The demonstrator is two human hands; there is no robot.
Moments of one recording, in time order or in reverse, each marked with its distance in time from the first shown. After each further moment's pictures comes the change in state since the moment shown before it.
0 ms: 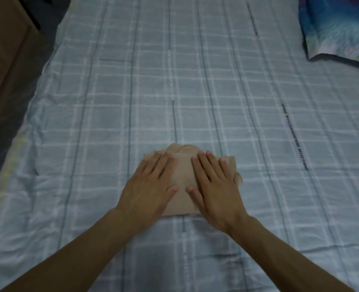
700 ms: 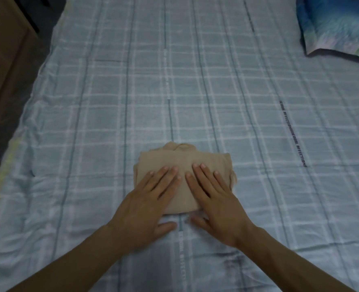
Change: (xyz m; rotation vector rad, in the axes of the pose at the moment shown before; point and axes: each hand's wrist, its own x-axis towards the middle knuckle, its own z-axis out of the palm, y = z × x) left_hand -0.026 0.006 0.009 -0.032 -0.059 0.244; right_hand -0.031 0.015 0.005 0.047 -0.072 -0.216
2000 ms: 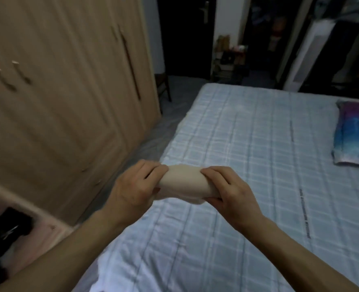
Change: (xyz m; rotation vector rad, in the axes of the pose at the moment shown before) left_hand -0.203 0.165 -0.401 0.284 0.641 -0.376; right_hand -0.050 -0.188 -0.354 0.207 0.571 -0.437
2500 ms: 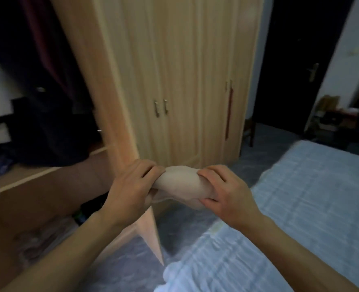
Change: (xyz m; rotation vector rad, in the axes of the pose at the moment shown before) left_hand -0.153 -0.051 -0.254 0.359 0.111 -0.385; right_hand 0.137 -0.243 0.022 0.277 0.021 -0.478
